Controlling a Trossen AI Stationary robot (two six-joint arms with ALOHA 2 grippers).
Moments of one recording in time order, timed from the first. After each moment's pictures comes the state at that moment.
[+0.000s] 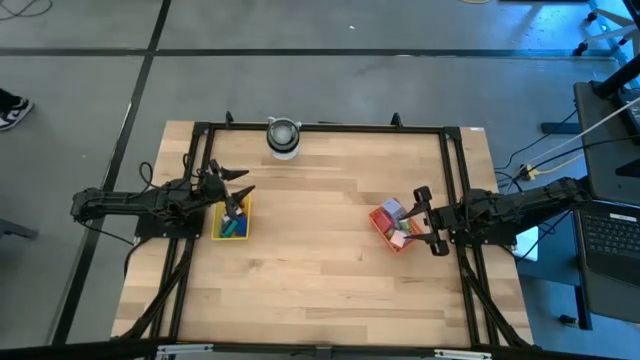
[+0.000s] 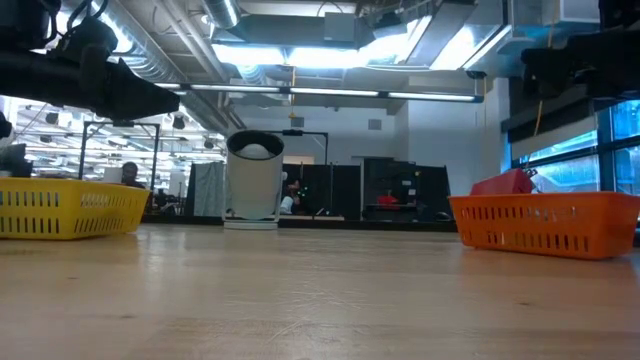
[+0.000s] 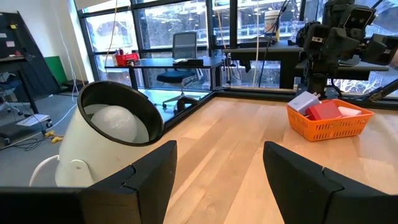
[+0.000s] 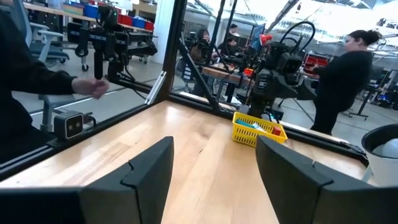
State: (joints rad) left arm 0.04 0.08 0.01 0.07 -0.45 0.04; right arm 0.23 0.26 0.02 0.28 -0.09 -0.22
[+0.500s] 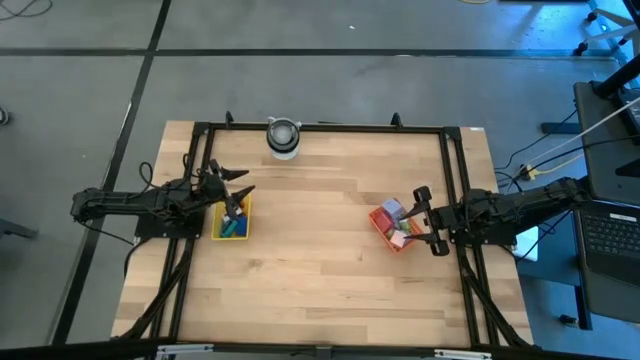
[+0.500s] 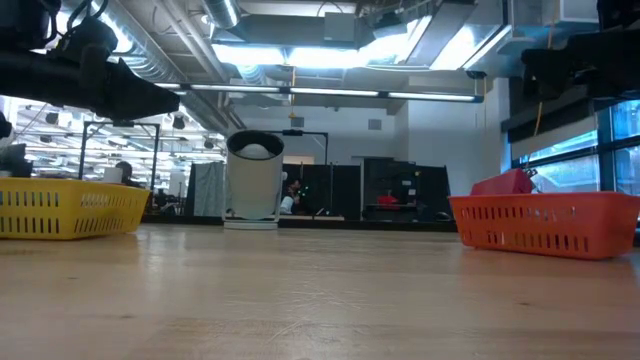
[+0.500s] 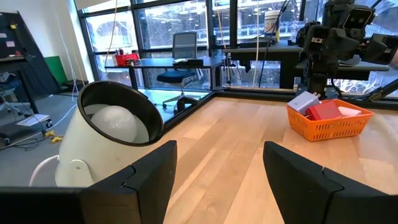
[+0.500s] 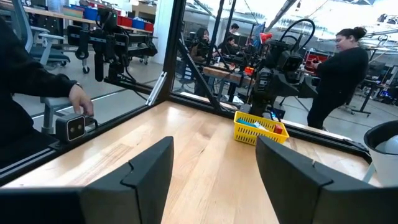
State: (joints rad) left arm 0.04 0.08 0.01 0.07 -0.45 0.04; right arm 0.23 0.26 0.02 0.27 -0.09 -0.19
